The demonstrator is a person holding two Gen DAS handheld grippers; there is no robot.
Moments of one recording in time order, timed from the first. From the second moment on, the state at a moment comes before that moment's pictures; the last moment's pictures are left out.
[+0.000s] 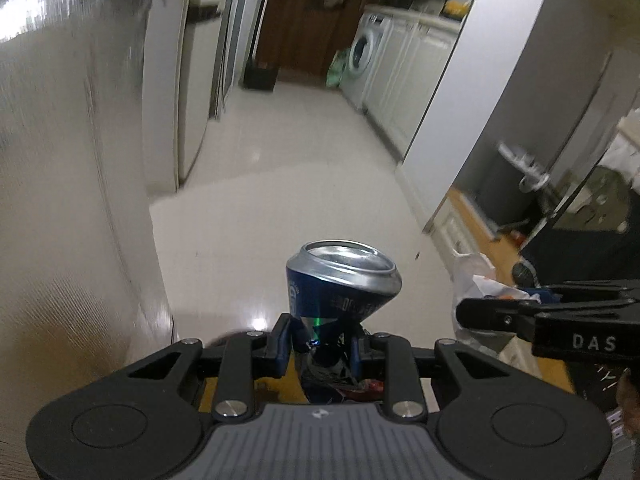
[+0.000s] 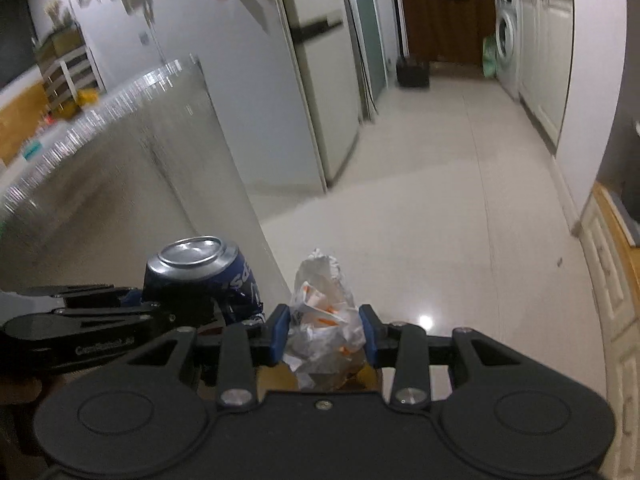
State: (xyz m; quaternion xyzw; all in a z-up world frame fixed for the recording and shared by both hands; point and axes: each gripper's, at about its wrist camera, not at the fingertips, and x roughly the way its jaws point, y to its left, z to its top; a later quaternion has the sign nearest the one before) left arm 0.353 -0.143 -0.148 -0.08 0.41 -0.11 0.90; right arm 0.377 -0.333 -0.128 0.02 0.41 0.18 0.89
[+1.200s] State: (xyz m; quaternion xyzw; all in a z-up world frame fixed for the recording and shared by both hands) left arm 0.457 -0.136 -0.391 0.13 0.57 -0.10 0.80; right arm 0.468 -0.262 -0.346 -0.01 0.61 0.17 0.77
